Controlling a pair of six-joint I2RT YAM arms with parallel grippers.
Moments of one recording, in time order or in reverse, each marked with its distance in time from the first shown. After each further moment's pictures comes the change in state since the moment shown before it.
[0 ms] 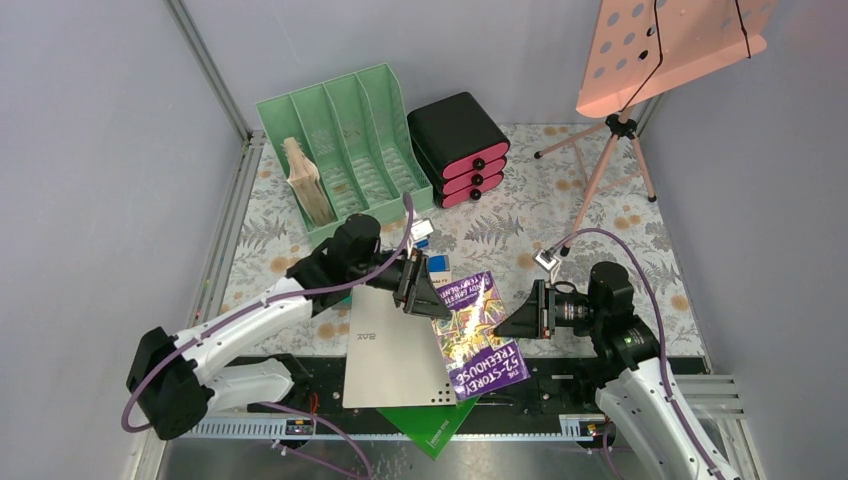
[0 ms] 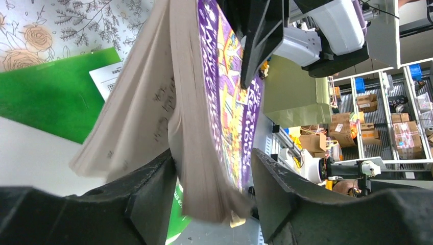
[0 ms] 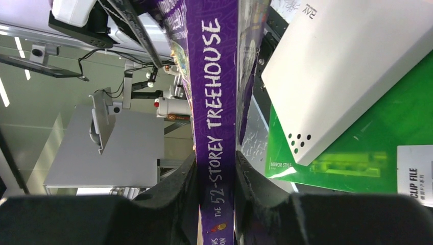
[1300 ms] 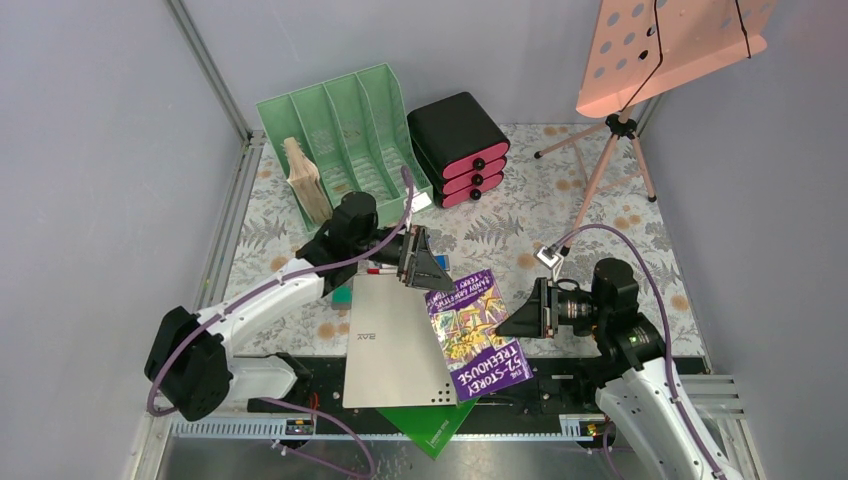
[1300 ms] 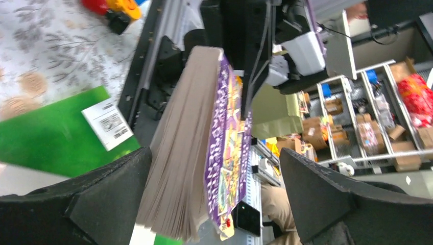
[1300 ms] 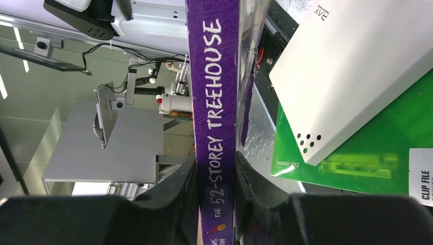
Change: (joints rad) left arm 0.136 0.106 0.042 0.174 0.143 -0.105; right arm 0.002 0.006 0.062 -0.053 -0.002 -0.026
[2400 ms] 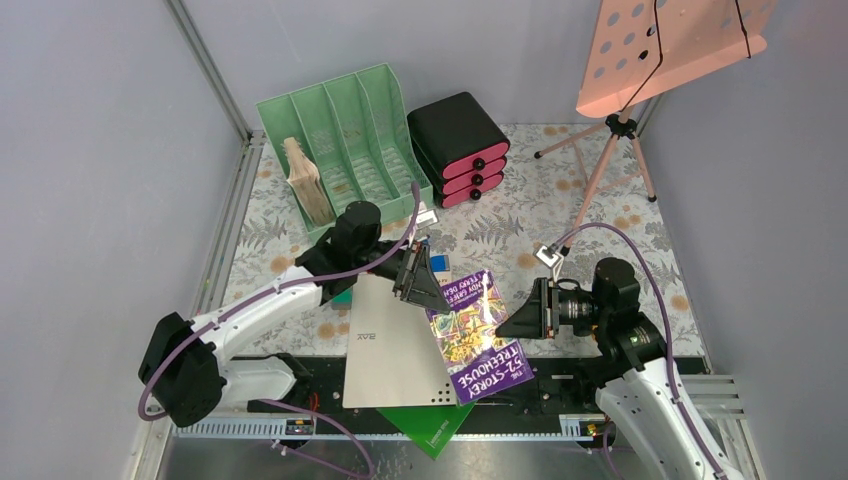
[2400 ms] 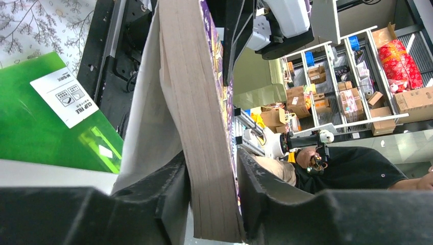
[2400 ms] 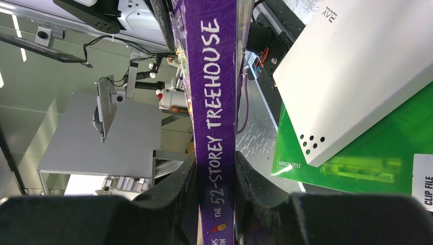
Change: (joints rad) left arm -0.071 -0.028 -0.016 -0.002 0.120 -0.016; right arm 0.003 0.002 0.013 0.012 -0.015 -0.004
